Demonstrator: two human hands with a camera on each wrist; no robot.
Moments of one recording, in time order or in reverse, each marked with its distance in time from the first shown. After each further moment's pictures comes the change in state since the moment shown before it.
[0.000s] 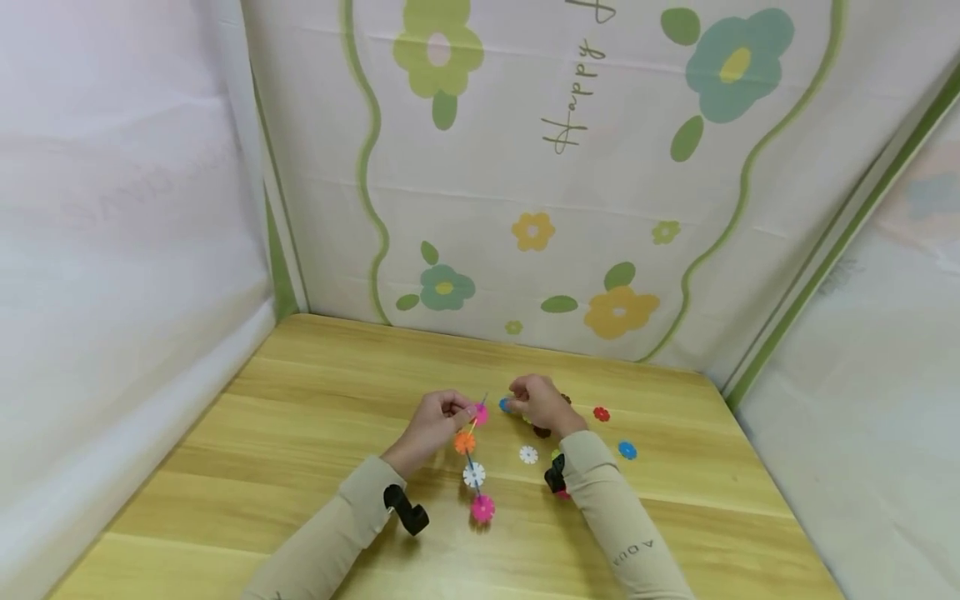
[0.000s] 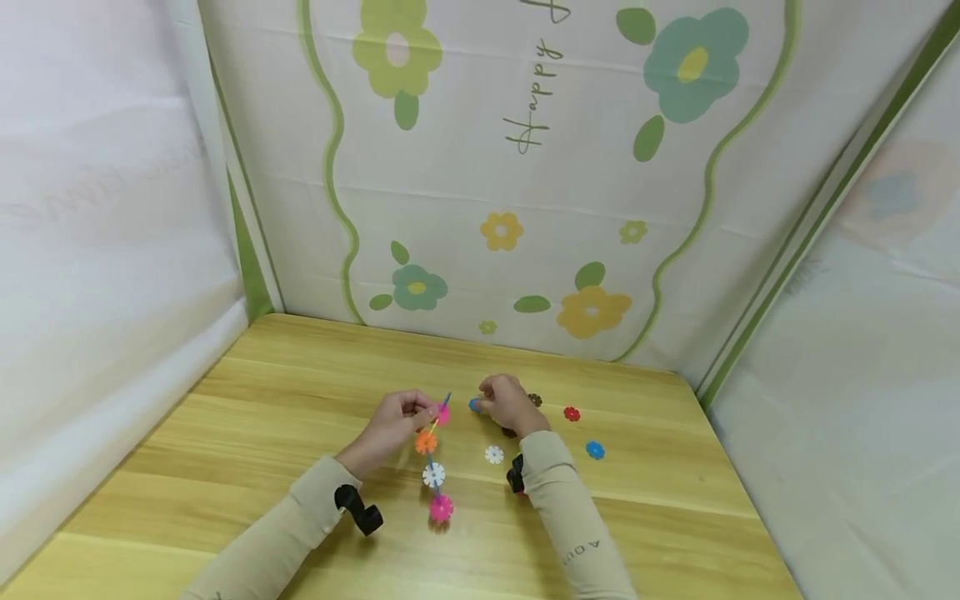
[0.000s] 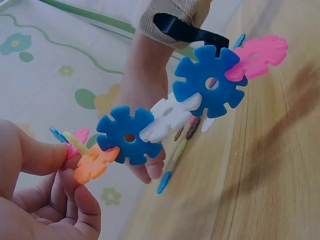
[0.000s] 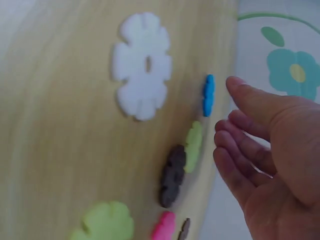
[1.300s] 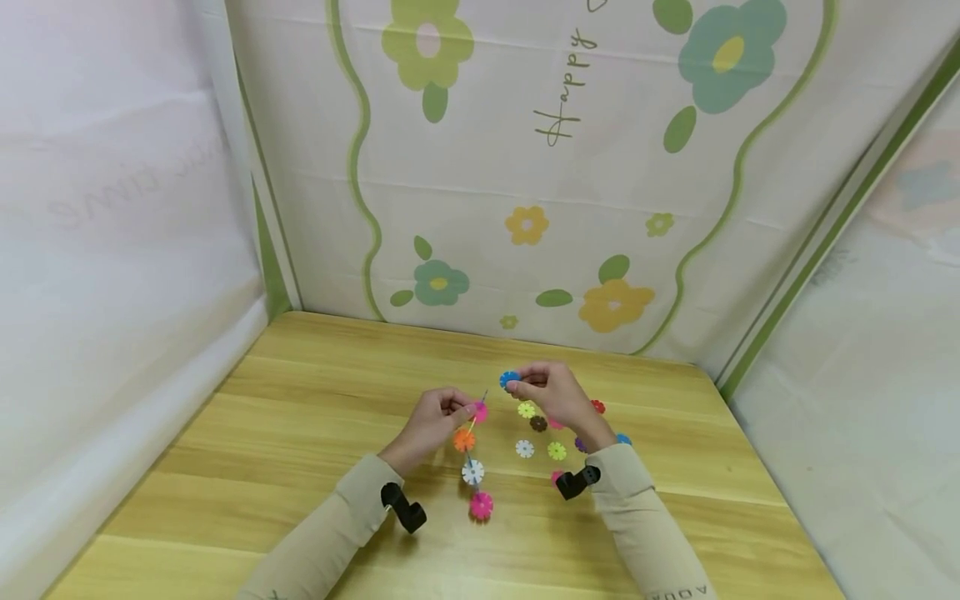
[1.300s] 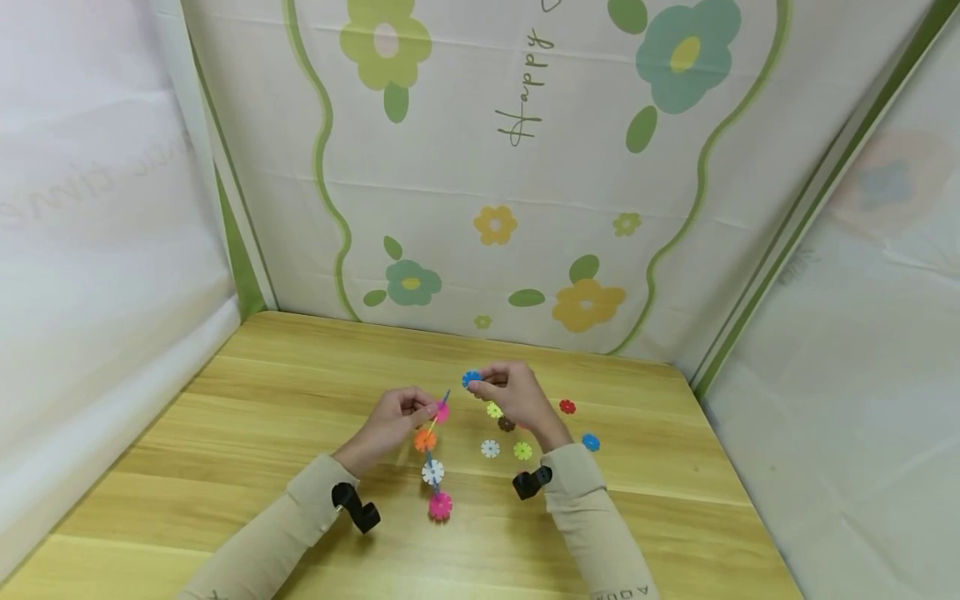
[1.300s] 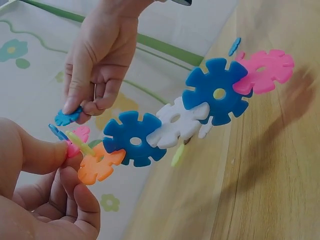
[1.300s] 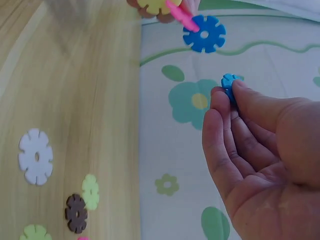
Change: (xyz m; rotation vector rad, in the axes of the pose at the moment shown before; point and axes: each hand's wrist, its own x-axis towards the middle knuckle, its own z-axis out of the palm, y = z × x) left_hand -0.001 0.001 0.004 0.049 -0.035 0.008; right_hand -0.047 -0.043 -0.044 0.422 0.094 -0.020
